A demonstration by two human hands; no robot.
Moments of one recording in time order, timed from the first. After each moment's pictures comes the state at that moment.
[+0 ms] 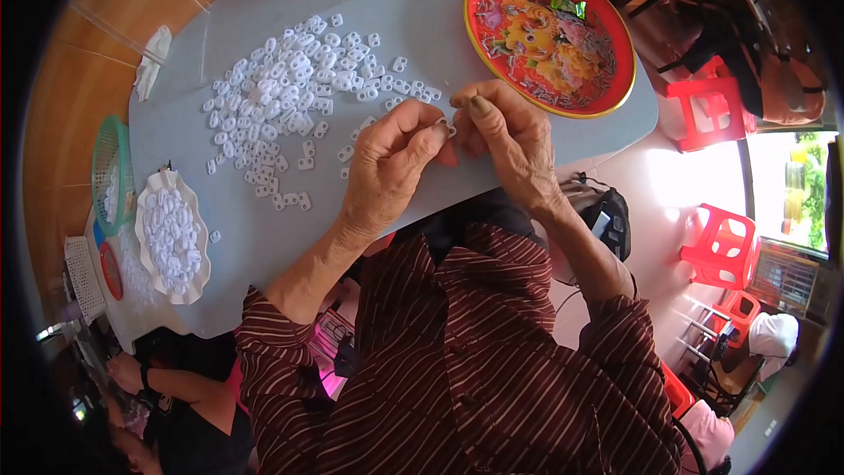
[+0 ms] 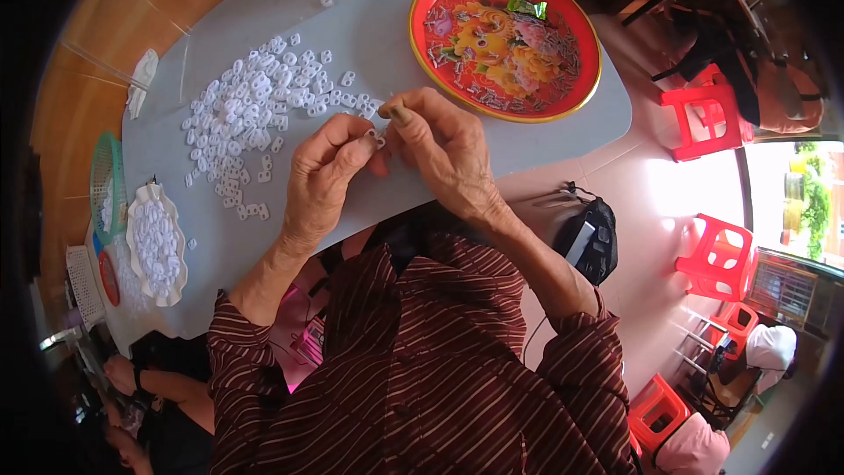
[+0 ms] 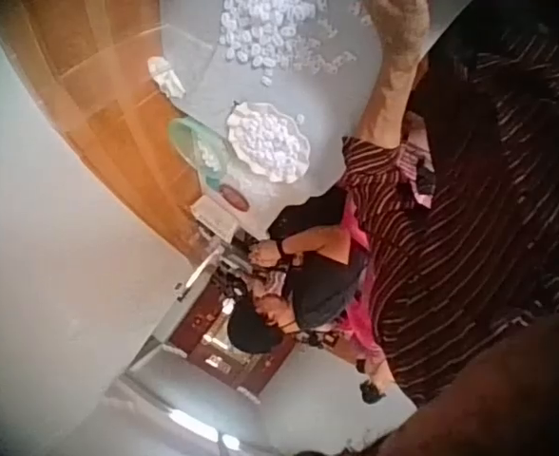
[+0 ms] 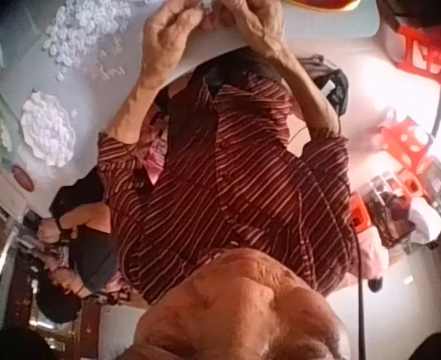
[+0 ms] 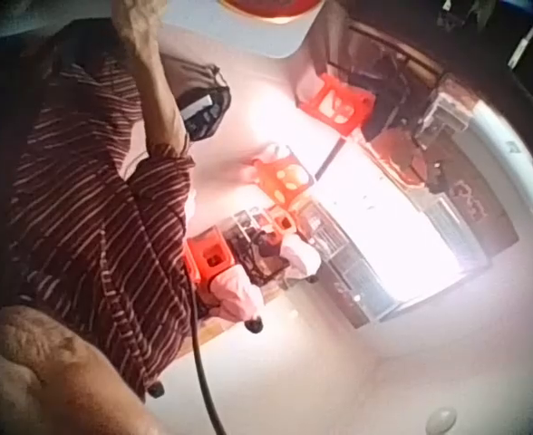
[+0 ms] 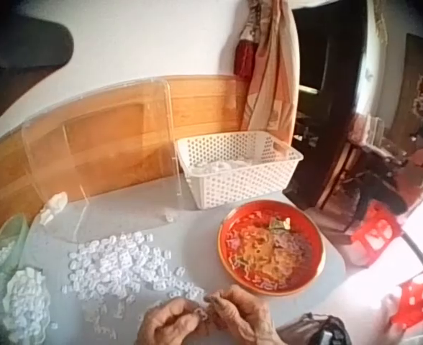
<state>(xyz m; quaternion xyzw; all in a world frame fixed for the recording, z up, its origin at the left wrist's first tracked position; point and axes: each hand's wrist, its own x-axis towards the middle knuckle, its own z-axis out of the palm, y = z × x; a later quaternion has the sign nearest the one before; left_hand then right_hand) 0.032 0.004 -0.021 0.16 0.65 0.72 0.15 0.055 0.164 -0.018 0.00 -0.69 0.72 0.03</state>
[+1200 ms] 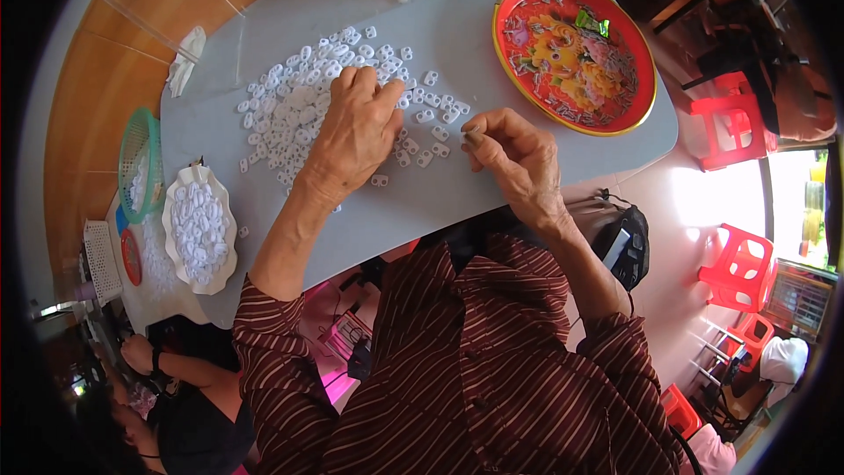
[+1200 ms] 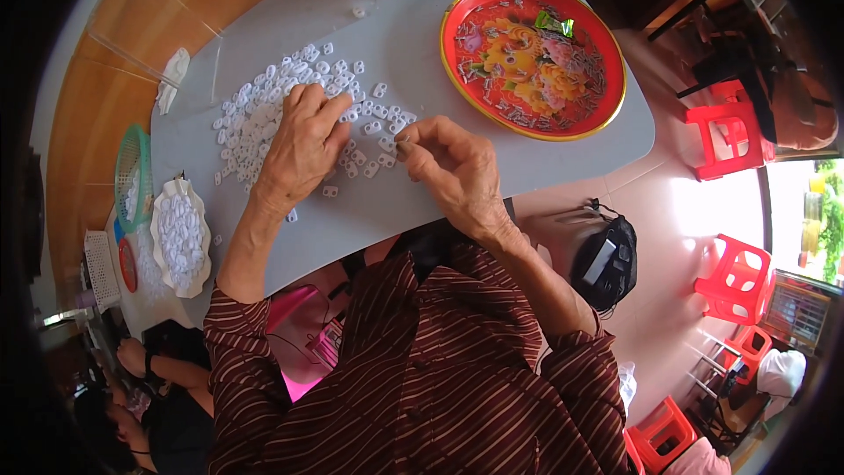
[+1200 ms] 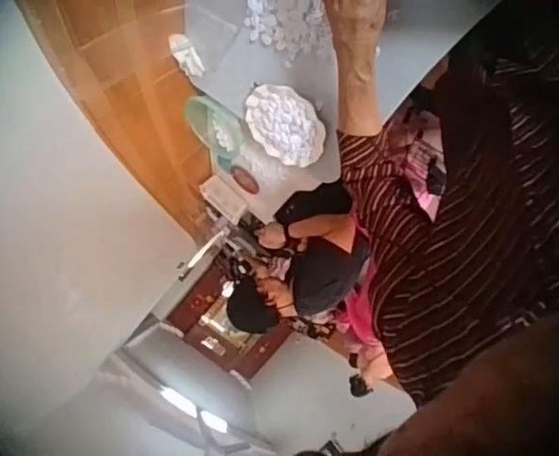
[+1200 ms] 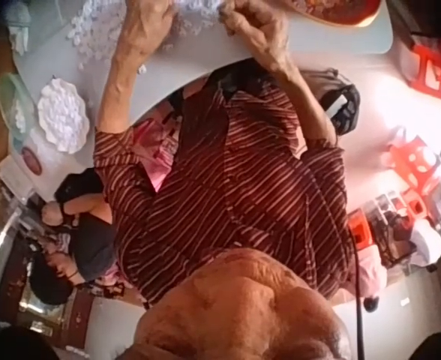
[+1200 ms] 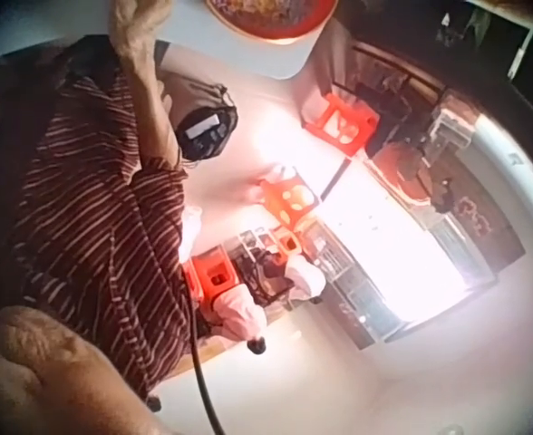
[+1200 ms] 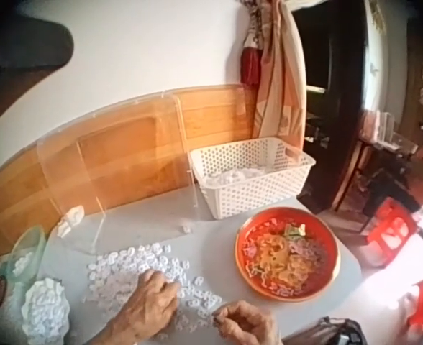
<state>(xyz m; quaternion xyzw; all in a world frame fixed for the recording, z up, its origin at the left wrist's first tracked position) -0.023 -0.045 -0.006 0.36 0.91 0.20 -0.09 0.057 0.153 -0.023 0.01 -0.66 0.75 -0.01</state>
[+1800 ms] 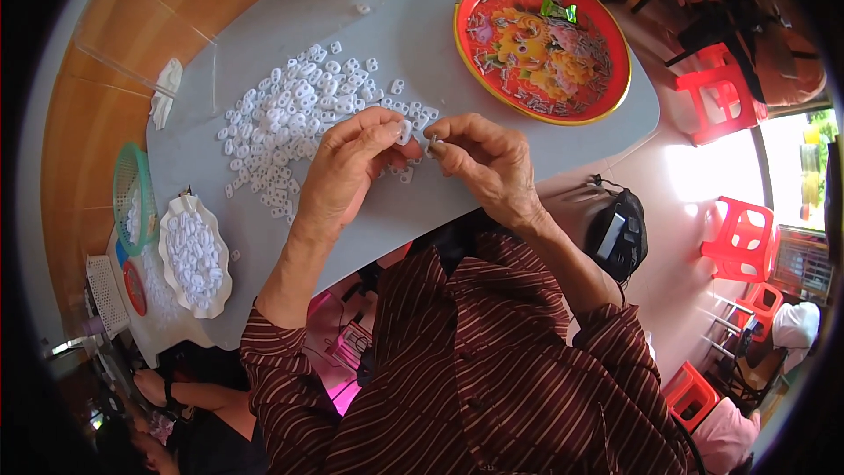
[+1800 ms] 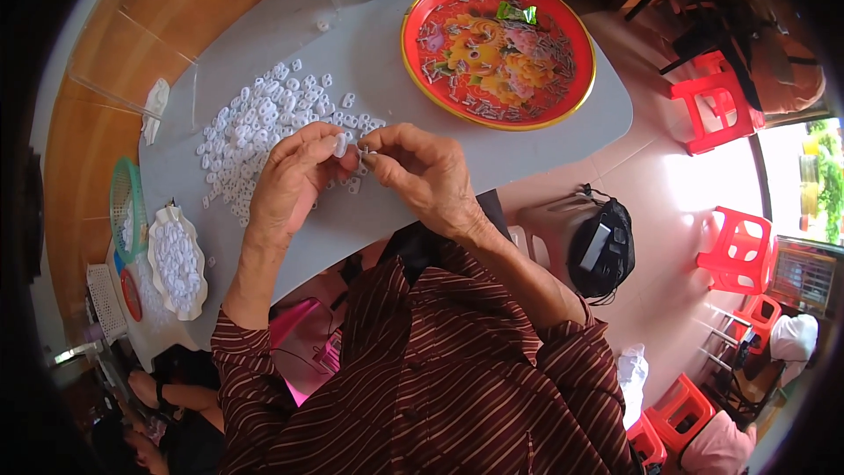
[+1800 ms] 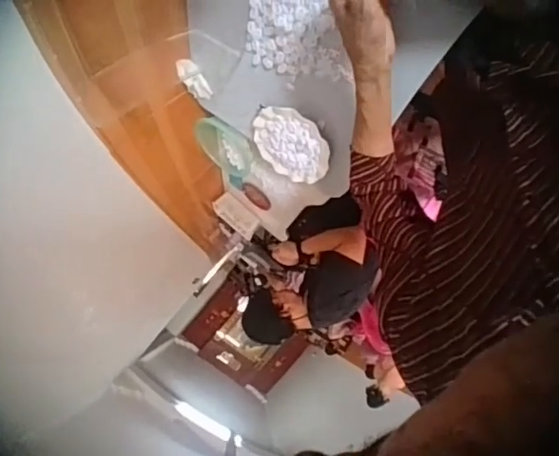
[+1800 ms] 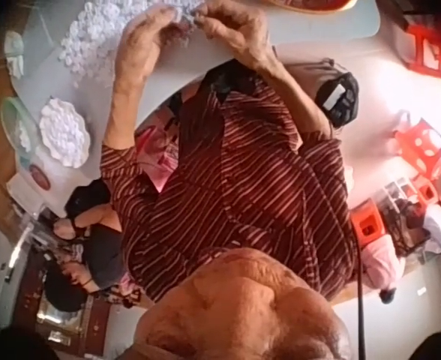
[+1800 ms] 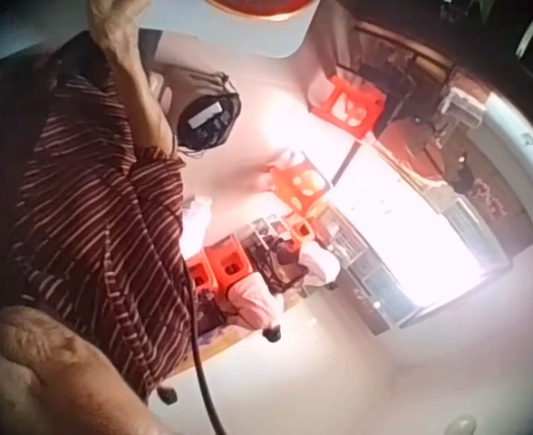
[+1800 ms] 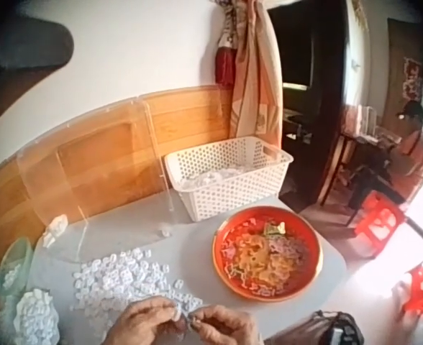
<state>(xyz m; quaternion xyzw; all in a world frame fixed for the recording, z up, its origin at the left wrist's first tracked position) 0.001 -0.027 -0.003 0.04 0.59 0.75 0.28 0.059 0.151 -0.020 0.02 -0.63 0.77 0.00</state>
